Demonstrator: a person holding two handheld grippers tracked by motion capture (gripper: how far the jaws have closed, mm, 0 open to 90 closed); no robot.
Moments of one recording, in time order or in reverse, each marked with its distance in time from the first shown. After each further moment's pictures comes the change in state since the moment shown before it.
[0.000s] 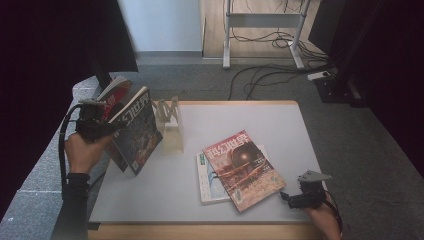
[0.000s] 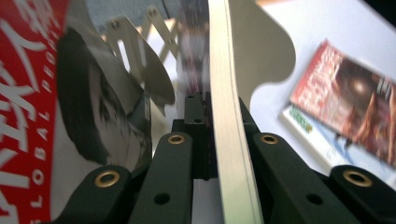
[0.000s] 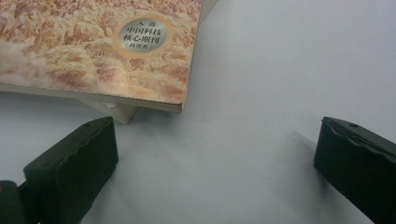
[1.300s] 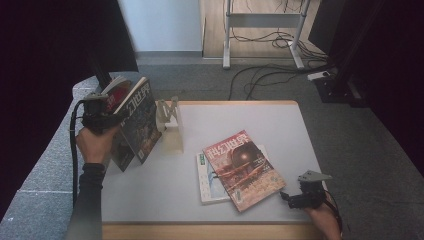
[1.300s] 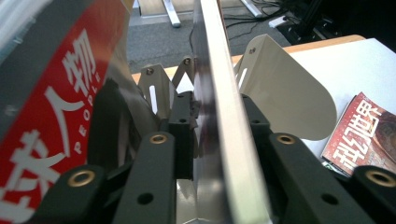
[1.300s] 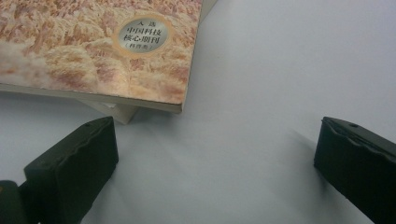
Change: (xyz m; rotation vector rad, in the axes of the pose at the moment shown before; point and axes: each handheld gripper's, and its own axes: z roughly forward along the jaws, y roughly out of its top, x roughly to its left) left arm 0.005 0.008 0.018 -0.132 0.108 -0.019; right arm 0.000 0.000 0.000 0.001 0.003 -0.001
